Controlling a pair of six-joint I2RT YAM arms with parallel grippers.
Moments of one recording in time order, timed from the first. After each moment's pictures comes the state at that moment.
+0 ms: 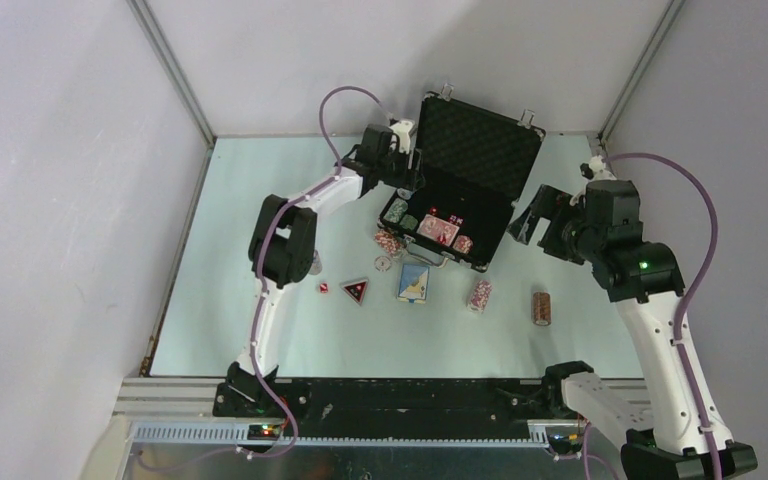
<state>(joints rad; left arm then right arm) -0.47 2.32 1.89 -0.18 0.27 -0.15 0.17 0.93 1.22 -0.94 -0.11 0.54</state>
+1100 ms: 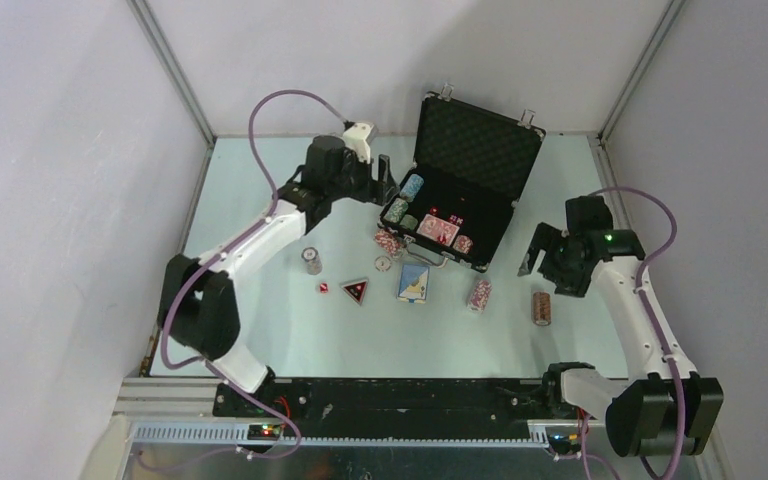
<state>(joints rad) -0.47 1.63 1.30 -0.11 0.23 -0.16 0.02 1.11 0.99 -1.01 -0.07 0.48</state>
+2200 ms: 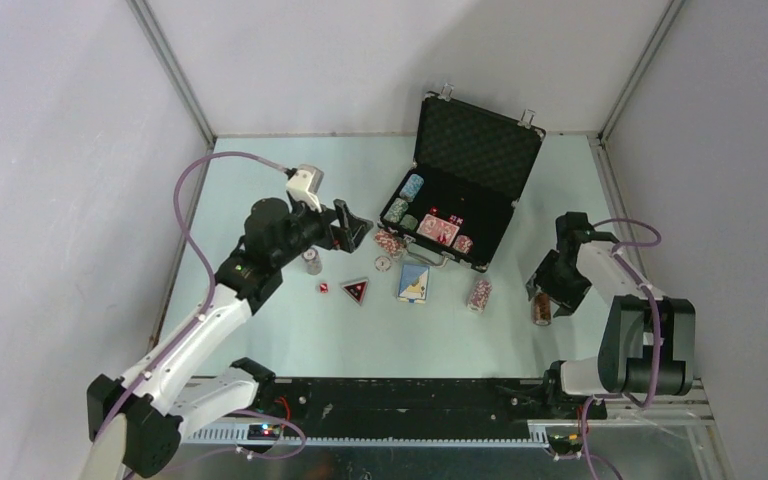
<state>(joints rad) -0.47 0.99 0.81 -0.04 0.21 -0.32 -0.07 1.38 0.79 -0.85 0.06 0.64</state>
